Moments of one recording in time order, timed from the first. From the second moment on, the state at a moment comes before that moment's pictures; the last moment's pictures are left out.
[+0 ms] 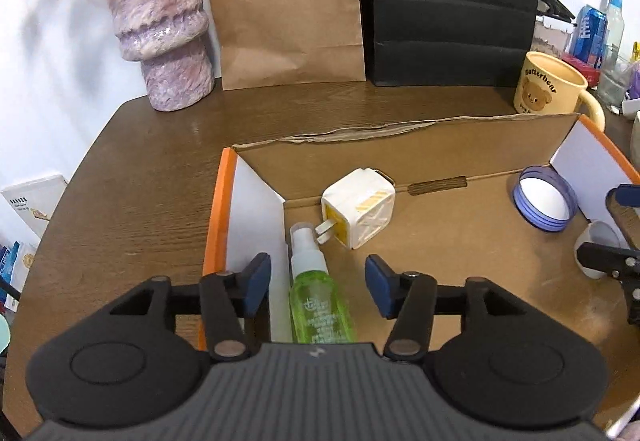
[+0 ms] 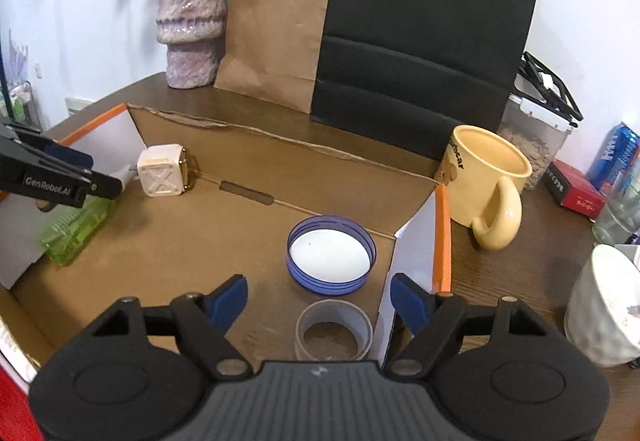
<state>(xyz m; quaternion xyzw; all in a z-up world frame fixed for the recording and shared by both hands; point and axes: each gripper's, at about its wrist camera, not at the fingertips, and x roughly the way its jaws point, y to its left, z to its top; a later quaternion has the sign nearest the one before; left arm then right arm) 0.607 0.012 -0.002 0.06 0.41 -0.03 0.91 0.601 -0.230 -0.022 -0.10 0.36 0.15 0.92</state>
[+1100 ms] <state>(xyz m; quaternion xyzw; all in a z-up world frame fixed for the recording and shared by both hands) 0.192 0.049 0.049 -0.01 0.08 0.04 1.00 0.216 -0.261 0.033 -0.05 0.06 0.14 0.99</state>
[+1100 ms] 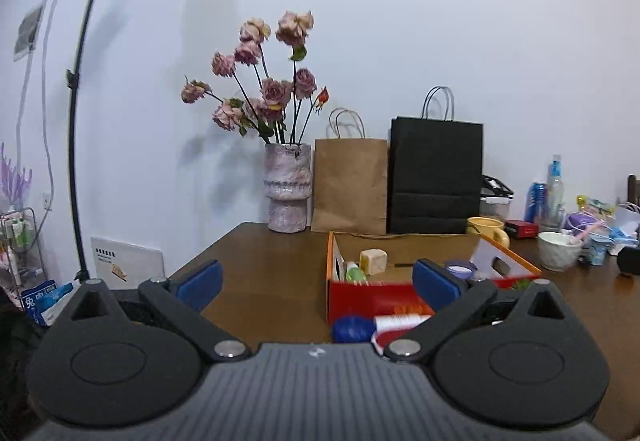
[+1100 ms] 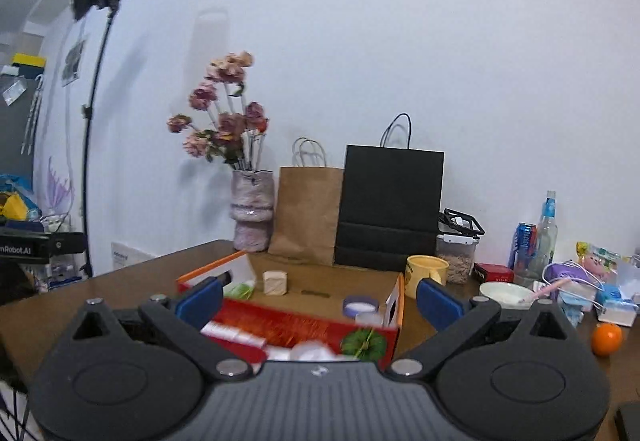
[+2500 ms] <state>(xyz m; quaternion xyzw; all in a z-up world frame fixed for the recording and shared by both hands) 0.219 -0.020 -0.028 0.01 0.16 0.00 0.99 0.220 -0.266 -0.057 -0.03 0.13 0.09 0.99</state>
